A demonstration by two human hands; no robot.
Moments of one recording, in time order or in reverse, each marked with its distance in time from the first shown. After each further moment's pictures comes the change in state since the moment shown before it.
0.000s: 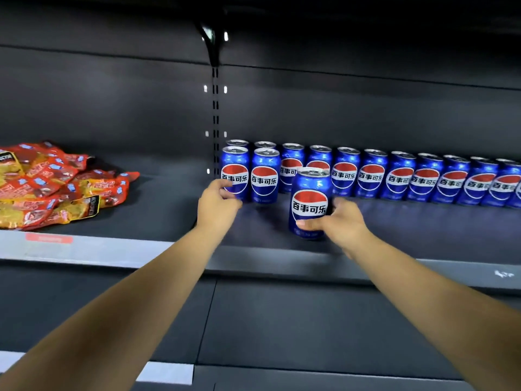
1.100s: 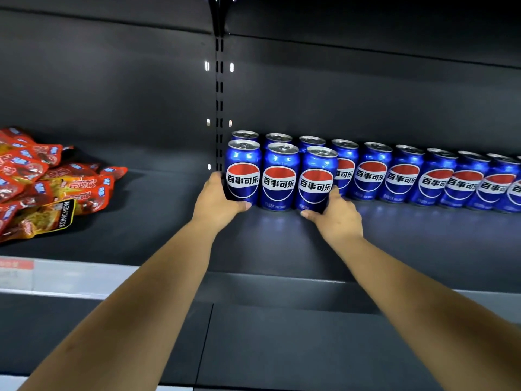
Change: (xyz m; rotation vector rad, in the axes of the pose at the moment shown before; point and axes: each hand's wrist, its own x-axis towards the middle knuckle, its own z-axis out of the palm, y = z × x) left_hand 0.080 -0.042 0.001 0.224 -0.124 0.035; right_hand 0.091 0.033 0.048 -0.749 0.129 -0.051
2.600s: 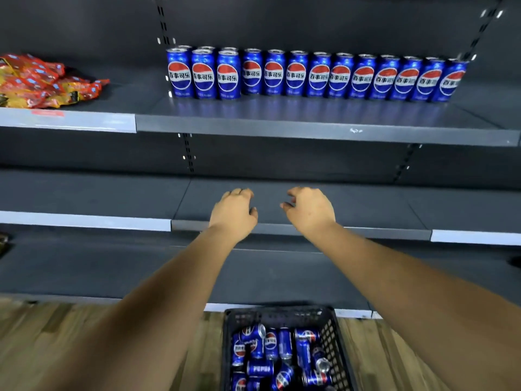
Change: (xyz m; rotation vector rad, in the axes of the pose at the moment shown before) left_hand -0.405 0.077 0.129 0.714 -0.250 0.095; right_hand -0.317 0.180 -0.130 -0.078 -0.260 -0.119
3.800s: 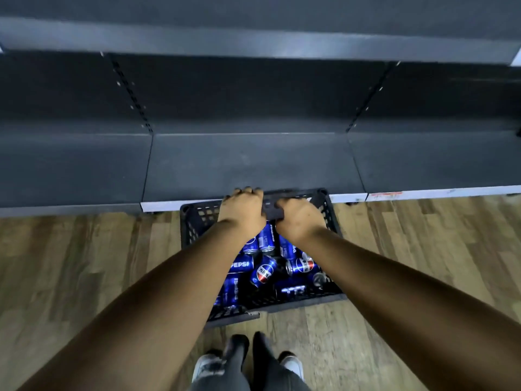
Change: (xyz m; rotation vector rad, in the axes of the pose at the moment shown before) left_hand -0.058 -0.073 0.410 0.205 -0.503 0.097; right_hand -0.069 0.209 0.366 -0.072 -0.490 0.212
